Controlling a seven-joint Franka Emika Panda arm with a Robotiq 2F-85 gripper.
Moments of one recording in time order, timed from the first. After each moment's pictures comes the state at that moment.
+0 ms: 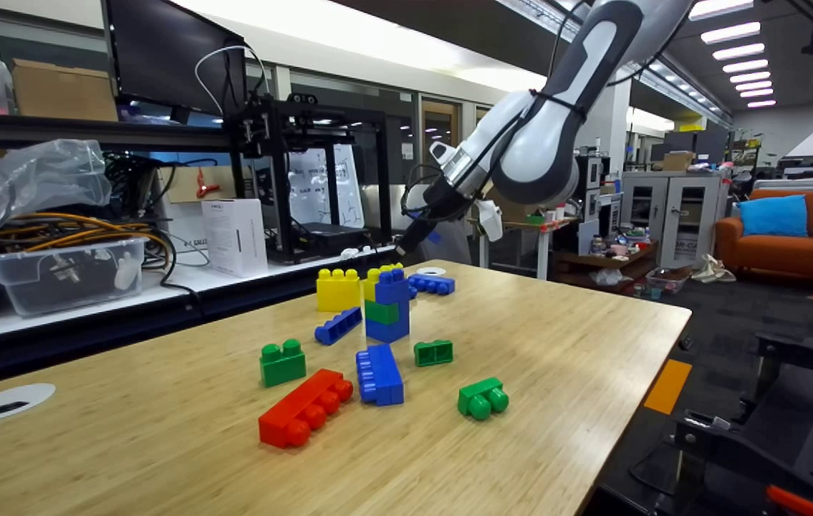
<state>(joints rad) -0.56 0.75 0.56 -2.17 -0.59 3.45 -0.40</state>
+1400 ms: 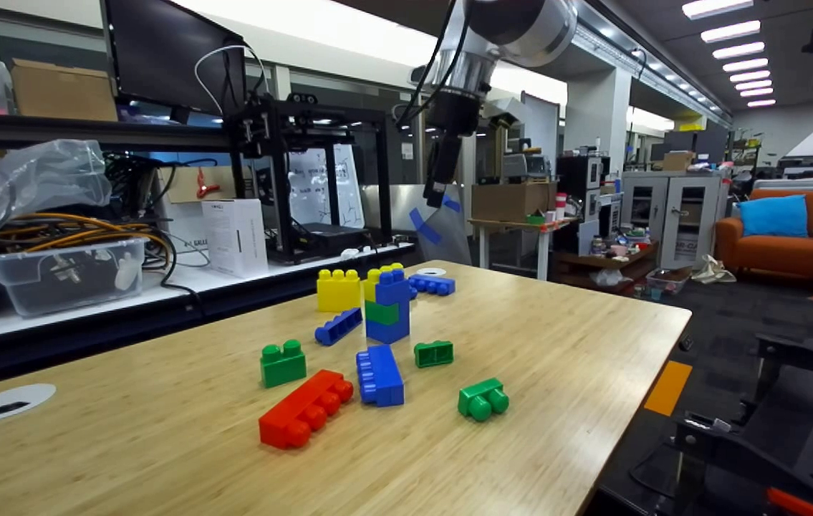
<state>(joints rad) -0.87 0.33 1.00 -2.24 -0.24 2.65 -0.73</state>
